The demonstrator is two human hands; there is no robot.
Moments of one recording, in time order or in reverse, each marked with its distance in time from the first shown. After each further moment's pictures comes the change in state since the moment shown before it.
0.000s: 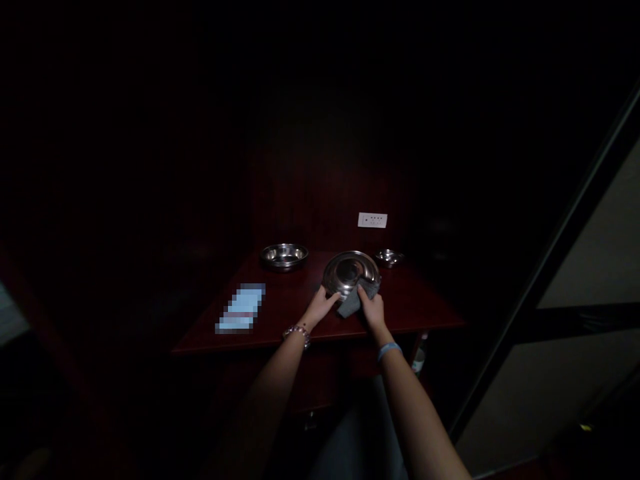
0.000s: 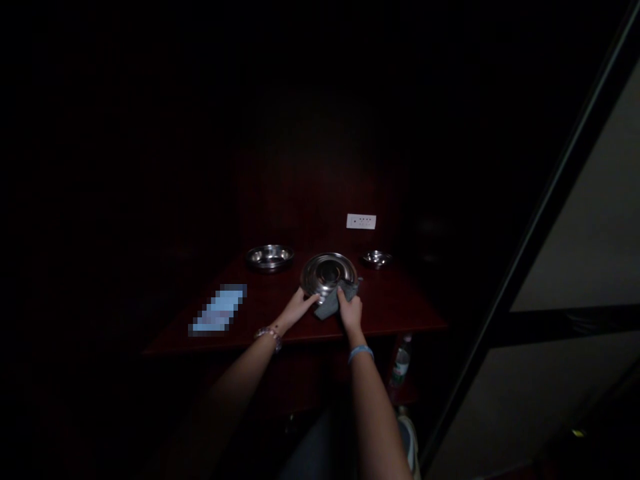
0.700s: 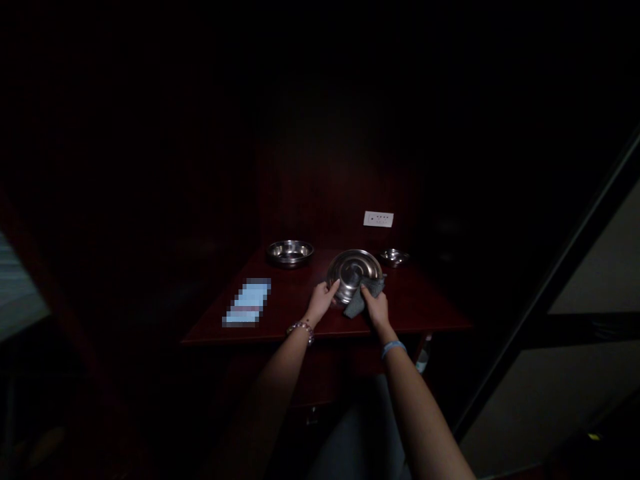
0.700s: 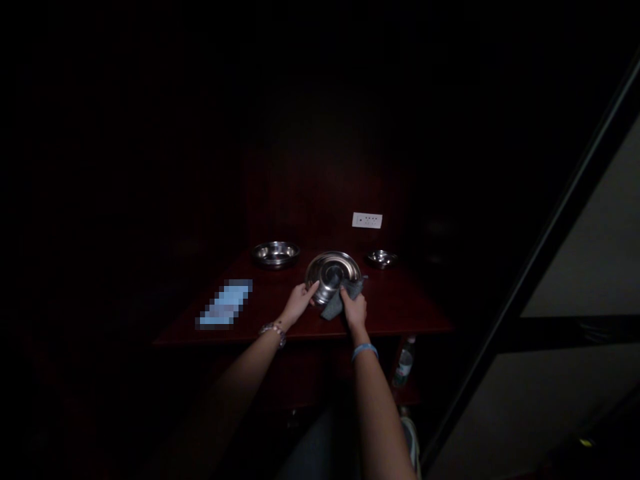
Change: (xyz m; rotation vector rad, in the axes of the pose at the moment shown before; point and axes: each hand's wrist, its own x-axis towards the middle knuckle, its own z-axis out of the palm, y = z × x) left_hand 0.005 -0.005 -0.003 0.034 0.098 -0.092; right_hand 0.005 0.009 0.000 -0.012 0.010 -0.009
